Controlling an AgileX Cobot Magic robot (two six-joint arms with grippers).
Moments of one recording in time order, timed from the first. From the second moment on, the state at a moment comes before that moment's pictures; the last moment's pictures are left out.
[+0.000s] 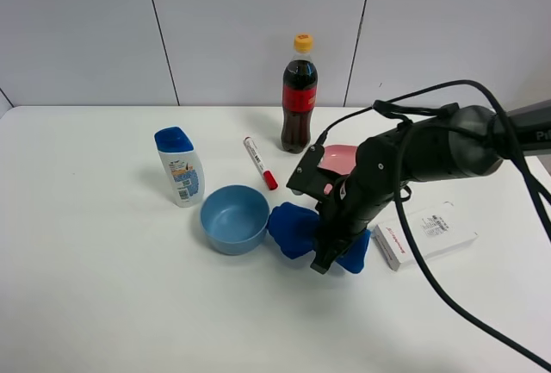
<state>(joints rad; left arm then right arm) 0.04 -0.01 -0.51 -0.06 1.05 0.10 0.62 1.84 -0.90 0.14 0.43 -0.58</state>
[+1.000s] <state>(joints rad) 0.04 -0.01 -0.51 -0.06 1.05 0.10 0.58 1.91 -0.89 0.12 0.38 -0.28</state>
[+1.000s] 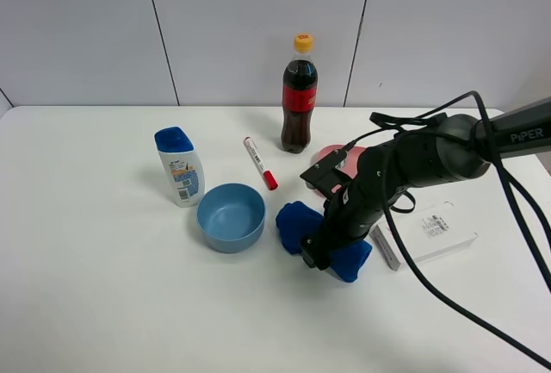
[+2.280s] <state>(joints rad) 0.04 -0.01 -0.51 -0.06 1.05 0.10 0.46 1.29 -1.21 -0.24 0.61 -0.11</state>
